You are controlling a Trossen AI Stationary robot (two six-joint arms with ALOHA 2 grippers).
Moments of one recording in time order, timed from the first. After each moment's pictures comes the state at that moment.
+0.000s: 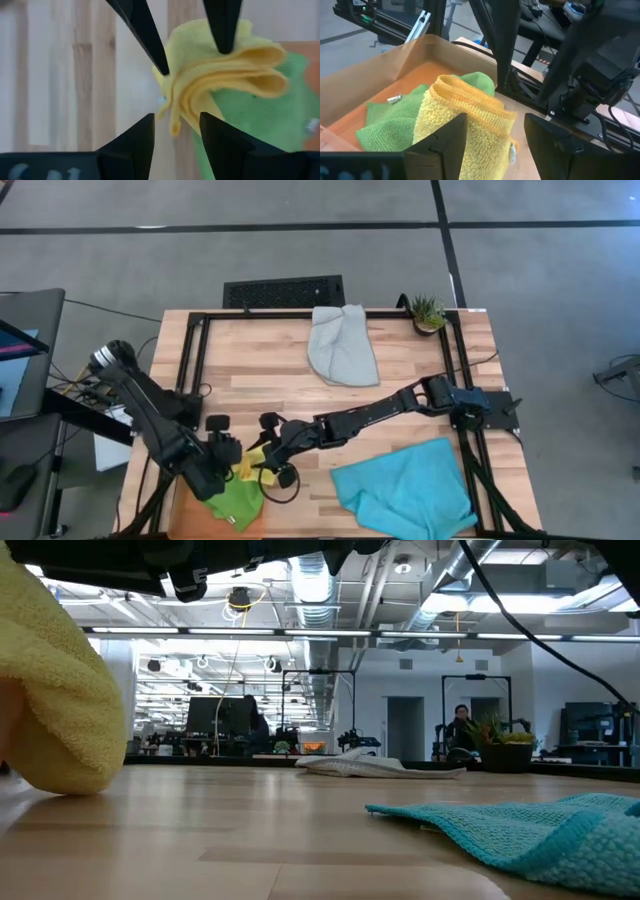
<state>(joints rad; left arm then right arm) -0.84 1.39 1.18 -1.19 -0.36 -0.80 0.27 2.31 1.79 0.18 -0.03 -0.35</state>
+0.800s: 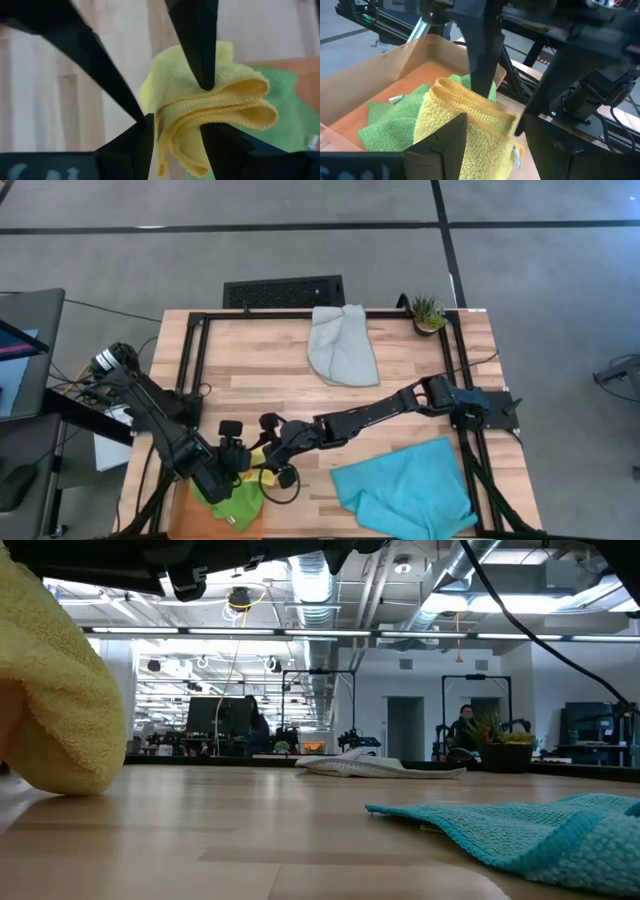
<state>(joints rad) -0.81 1.43 1.13 -1.01 -0.38 -0.64 0.27 2.31 1.79 0.18 -0.03 -0.35</state>
